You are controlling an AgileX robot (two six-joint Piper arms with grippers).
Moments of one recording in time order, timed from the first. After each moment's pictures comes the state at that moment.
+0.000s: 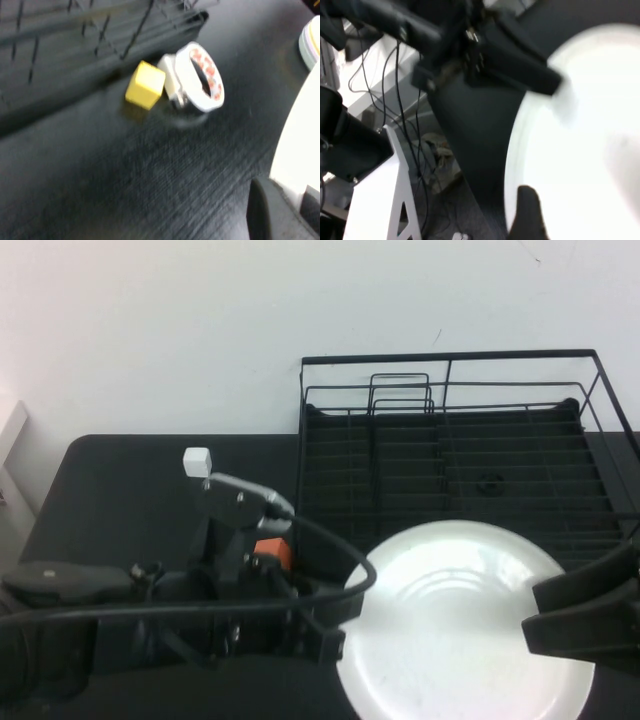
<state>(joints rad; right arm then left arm) 0.03 1.25 -0.70 1.20 1.17 -1.34 -0.50 1.40 -0.68 -1.69 0.52 1.49</state>
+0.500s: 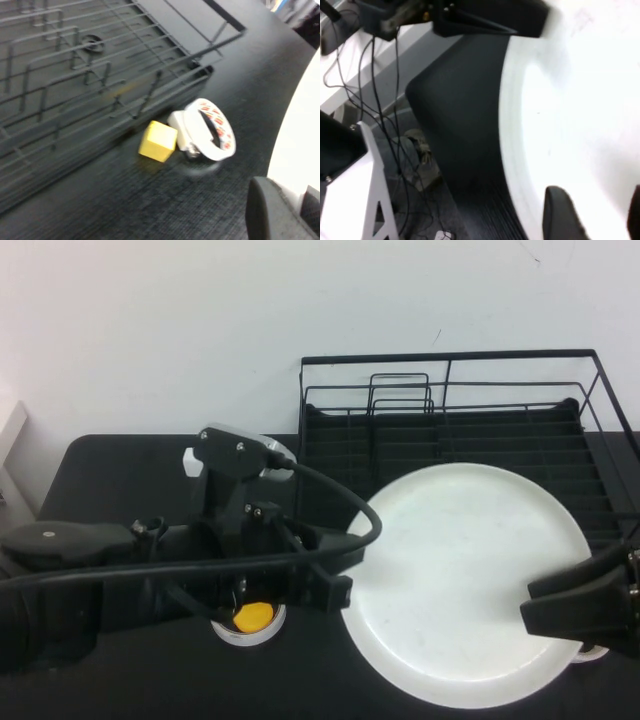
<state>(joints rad) 0.03 1.31 -0.70 1.20 1.12 -1.40 -0.49 1.40 -0.78 -1.69 0.46 1.48</state>
